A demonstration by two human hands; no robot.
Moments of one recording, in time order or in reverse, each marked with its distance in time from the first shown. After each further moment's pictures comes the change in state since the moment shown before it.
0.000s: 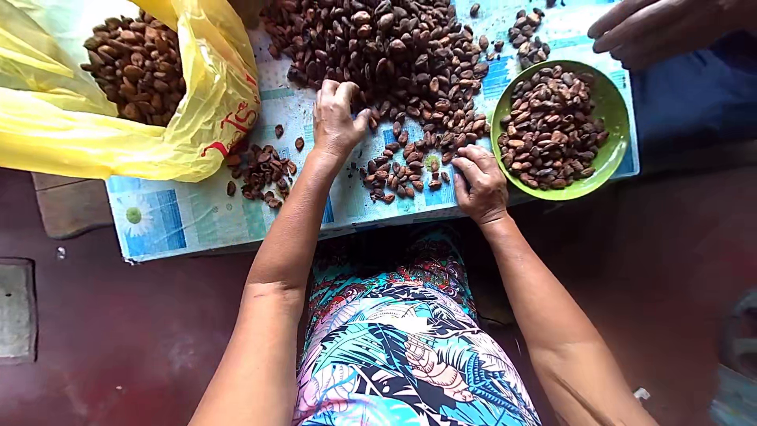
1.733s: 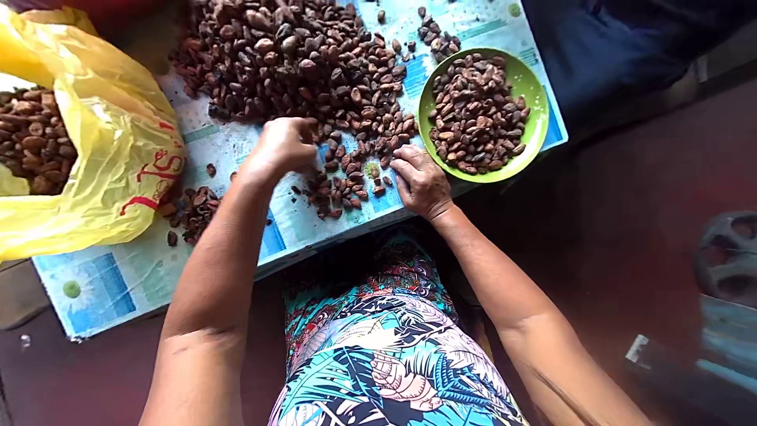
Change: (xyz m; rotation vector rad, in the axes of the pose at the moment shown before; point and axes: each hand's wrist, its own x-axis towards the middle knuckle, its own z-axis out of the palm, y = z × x) left_hand 0.009 0.057 -0.022 0.116 -0.511 -0.125; right_hand 0.002 -0.001 0.008 0.027 0.073 0.004
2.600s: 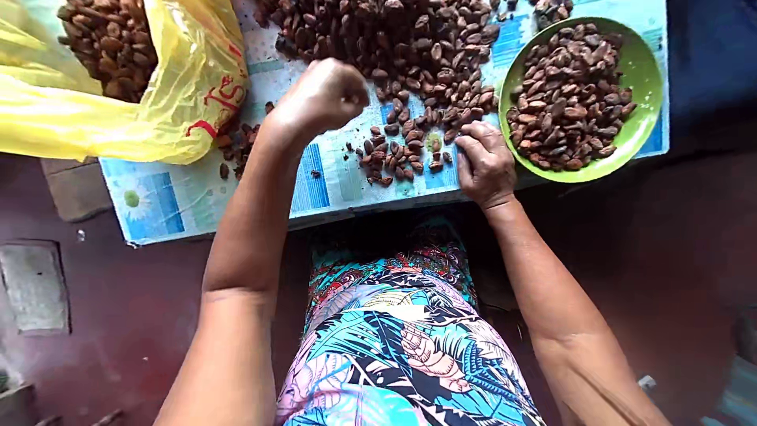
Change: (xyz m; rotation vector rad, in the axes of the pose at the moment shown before) left_hand -0.041 -0.022 -0.028 0.029 0.003 0.290; right_hand 0.000 0.000 -0.008 0.005 -0.074 -0.012
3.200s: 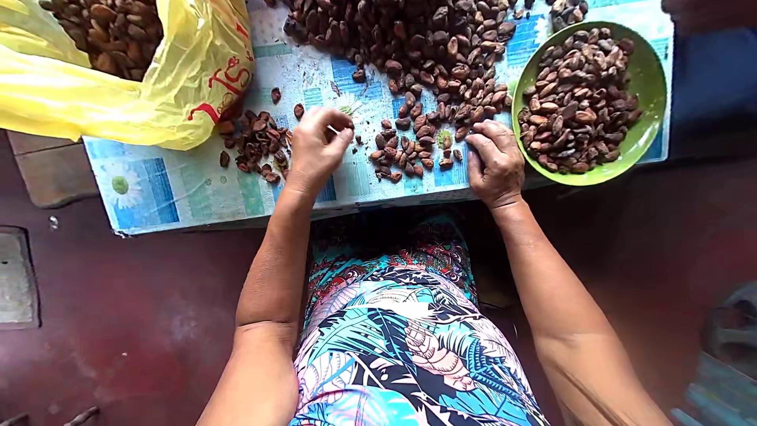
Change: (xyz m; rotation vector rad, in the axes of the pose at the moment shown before) left_hand -0.055 -0.037 0.083 -0.474 0.506 -0.120; right_hand -0.001 0.002 -0.002 -0.039 -0.007 0.003
